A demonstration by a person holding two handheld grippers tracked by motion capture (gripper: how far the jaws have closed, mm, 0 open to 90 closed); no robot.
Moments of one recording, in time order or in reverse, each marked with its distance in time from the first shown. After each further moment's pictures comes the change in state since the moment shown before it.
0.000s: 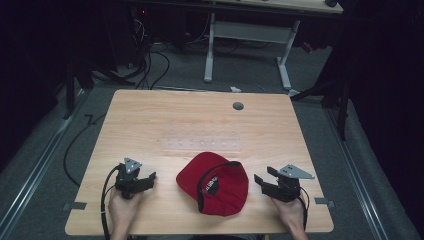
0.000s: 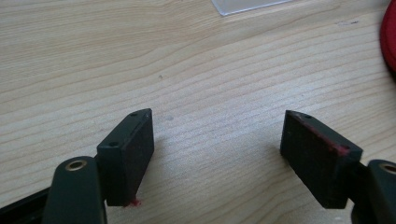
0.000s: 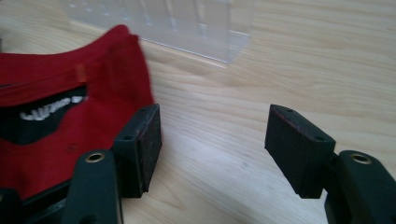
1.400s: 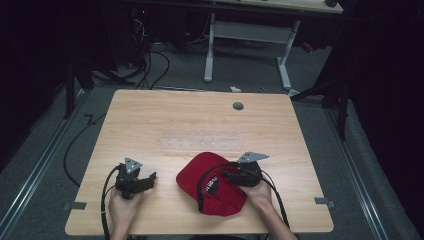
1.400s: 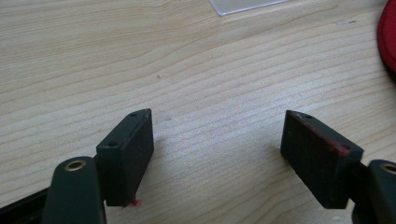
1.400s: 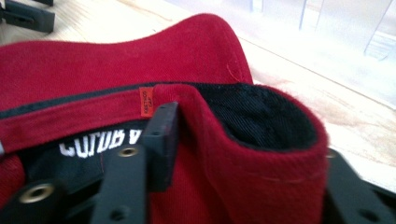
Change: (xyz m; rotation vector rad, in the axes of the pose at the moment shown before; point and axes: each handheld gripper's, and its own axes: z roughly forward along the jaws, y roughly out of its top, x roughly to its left) left arm -0.001 0.000 0.000 0.004 -0.005 0.005; right arm 0.040 0.030 0.093 0.149 0.239 -0.094
